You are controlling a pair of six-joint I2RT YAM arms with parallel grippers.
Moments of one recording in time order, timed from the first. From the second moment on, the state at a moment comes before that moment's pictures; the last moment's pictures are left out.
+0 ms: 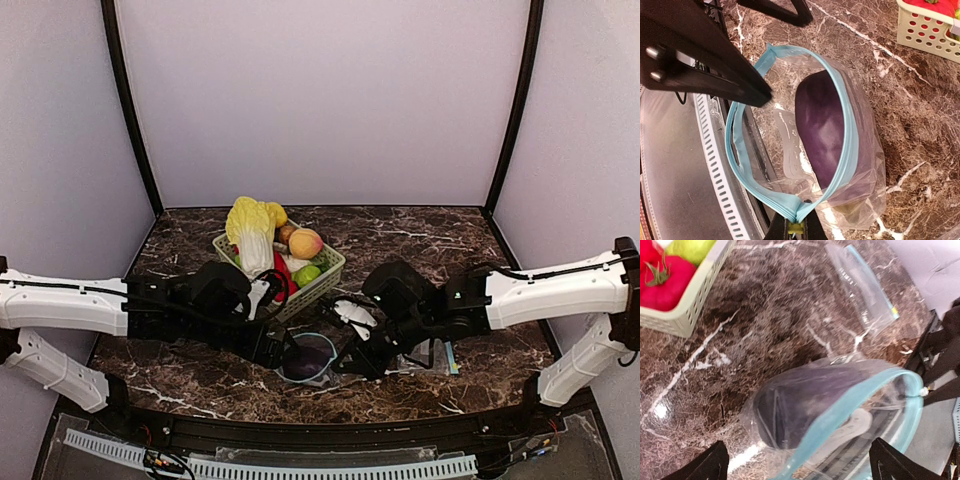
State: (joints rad) left arm -1.11 1.30 0.81 -0.40 0.00 -0.64; right arm 1.20 1.45 0.97 -0.36 -0.27 0.27
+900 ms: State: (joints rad) left arm -1.08 1.13 0.67 -0.35 0.07 -0.83; right arm 1.20 1.45 0.94 -0.31 -0.26 0.30
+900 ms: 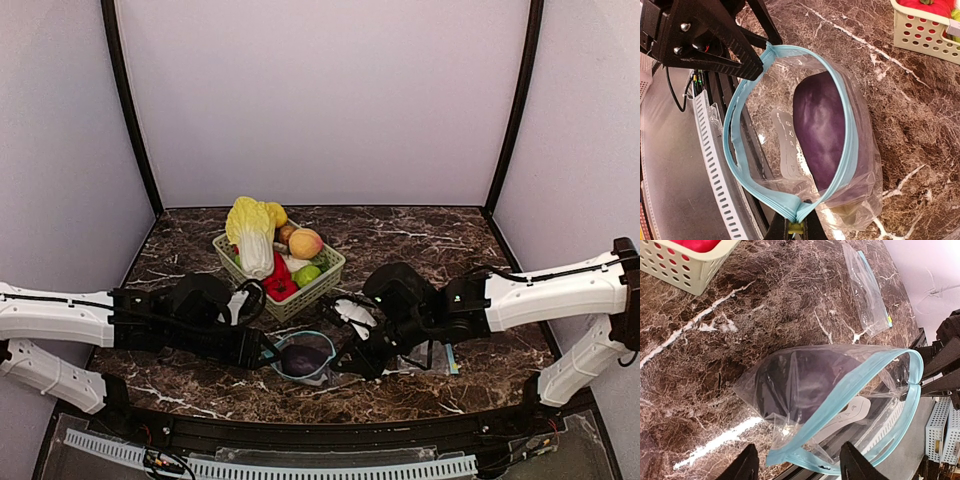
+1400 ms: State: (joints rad) left arm -1.08 1.20 0.70 -0.34 0.04 -0.82; right arm 1.20 1.45 0.91 -0.29 -0.26 0.31
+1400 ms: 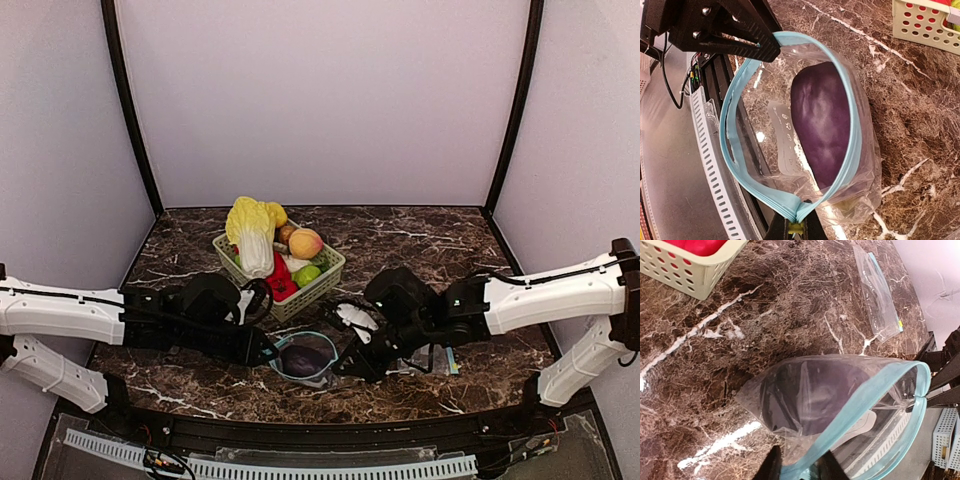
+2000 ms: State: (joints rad) left arm -1.06 1.19 0.74 -0.40 -0.01 -0.77; right arm 1.16 1.38 1.00 -0.44 -0.15 0.31
